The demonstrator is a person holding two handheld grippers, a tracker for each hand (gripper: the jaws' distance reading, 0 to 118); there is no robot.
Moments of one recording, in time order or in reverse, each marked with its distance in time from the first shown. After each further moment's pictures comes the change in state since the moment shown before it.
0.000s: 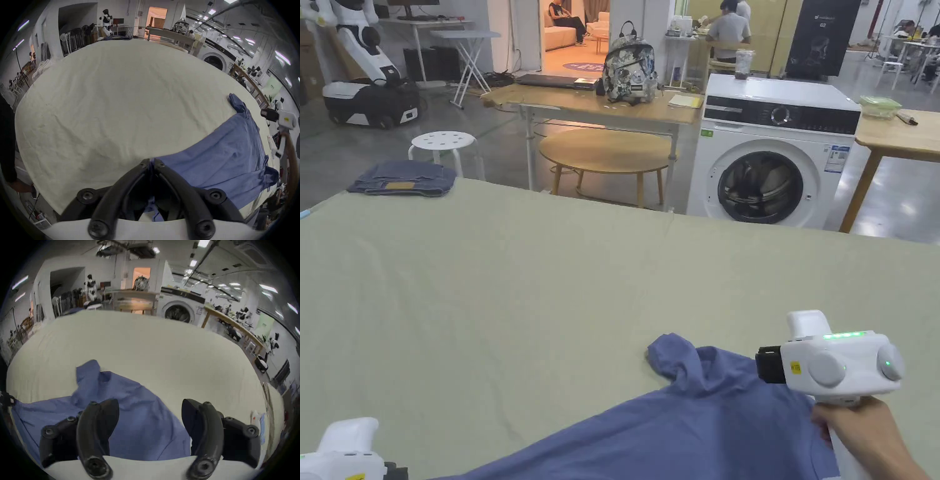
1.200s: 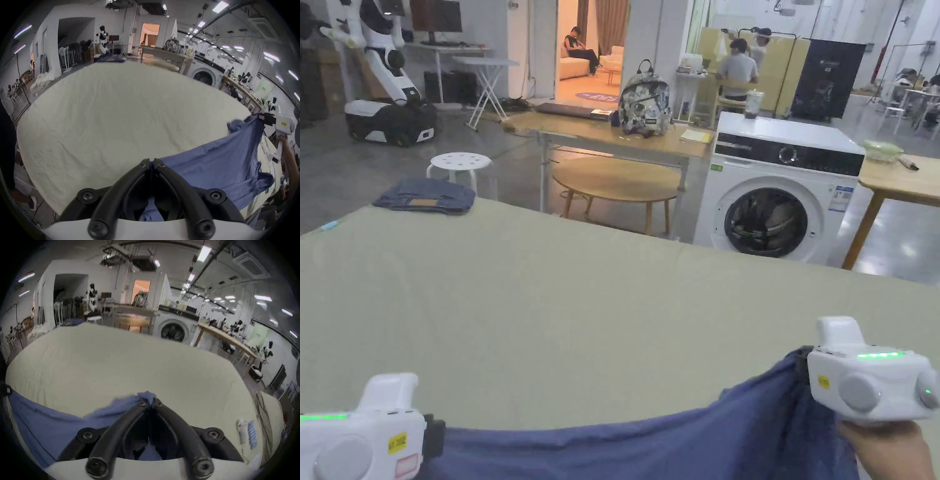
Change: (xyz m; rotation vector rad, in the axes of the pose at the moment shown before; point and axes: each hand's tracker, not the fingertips) left arm 0.015 0.026 0.055 0.211 -0.065 -0.052; right arm -0.006 -0.004 0.111 0.245 -0.064 -0.027
